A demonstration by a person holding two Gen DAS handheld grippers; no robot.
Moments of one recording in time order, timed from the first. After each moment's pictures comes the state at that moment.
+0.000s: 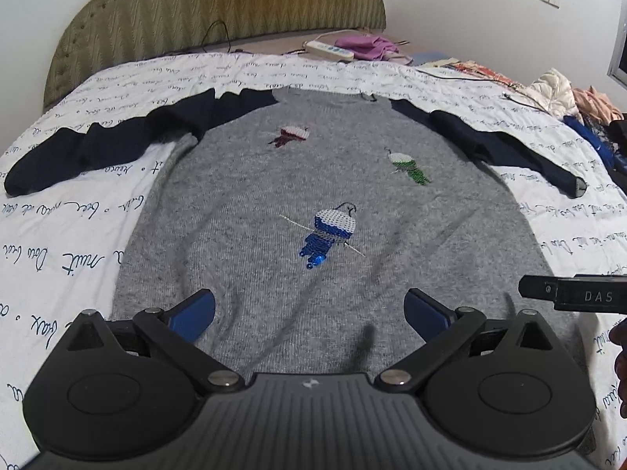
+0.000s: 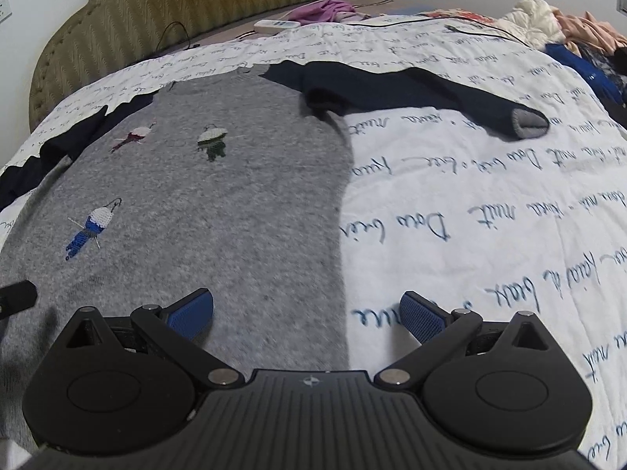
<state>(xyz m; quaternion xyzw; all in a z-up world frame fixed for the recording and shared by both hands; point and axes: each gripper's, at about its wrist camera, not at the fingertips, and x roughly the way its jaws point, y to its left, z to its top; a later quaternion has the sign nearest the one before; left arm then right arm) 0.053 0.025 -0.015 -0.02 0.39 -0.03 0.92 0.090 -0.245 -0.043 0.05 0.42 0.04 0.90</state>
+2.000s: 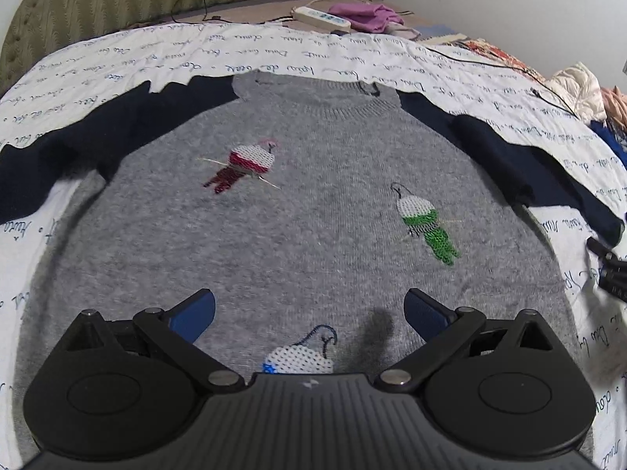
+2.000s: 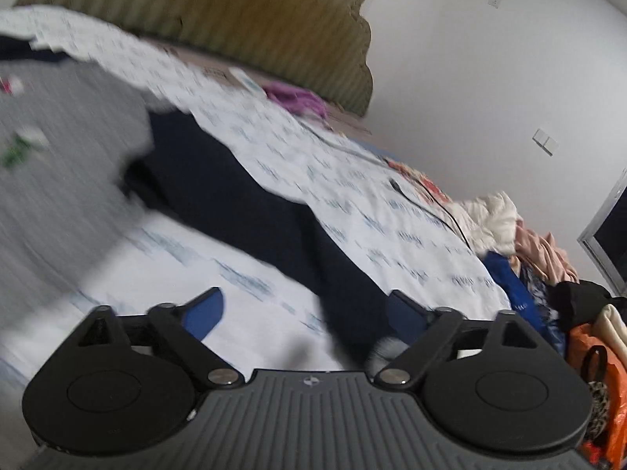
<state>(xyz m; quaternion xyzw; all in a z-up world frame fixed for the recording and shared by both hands) 0.202 -0.003 -0.039 -0.04 0.45 -0.04 0.89 0.207 -0.343 -0.058 -0.27 0.28 -0.03 0.92</state>
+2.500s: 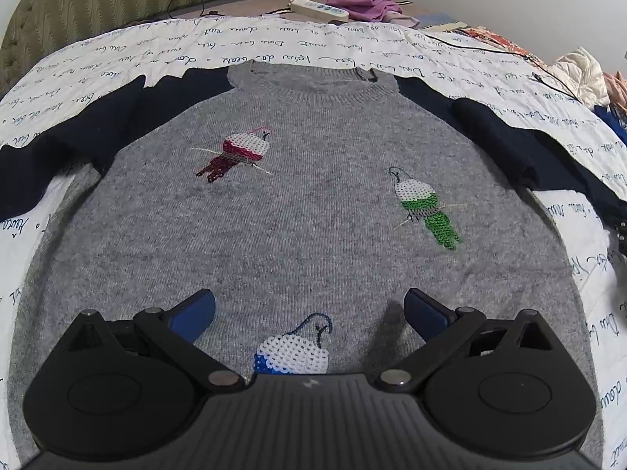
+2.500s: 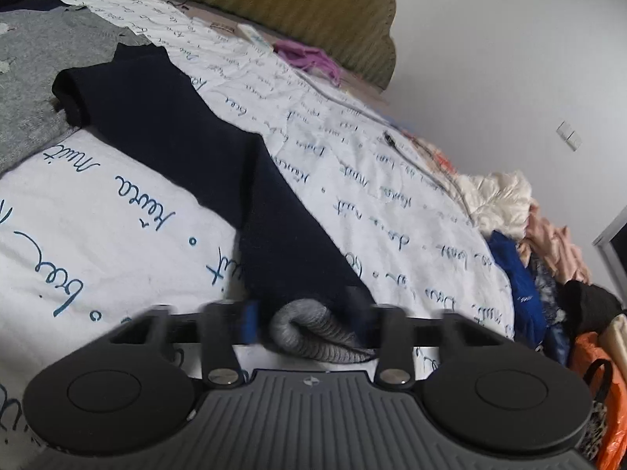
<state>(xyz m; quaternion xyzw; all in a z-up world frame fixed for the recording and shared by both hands) 0.201 -0.010 -0.044 -0.02 0.46 -0.04 0.89 0.236 -0.401 -0.073 -0.30 0.32 0.01 0.90</state>
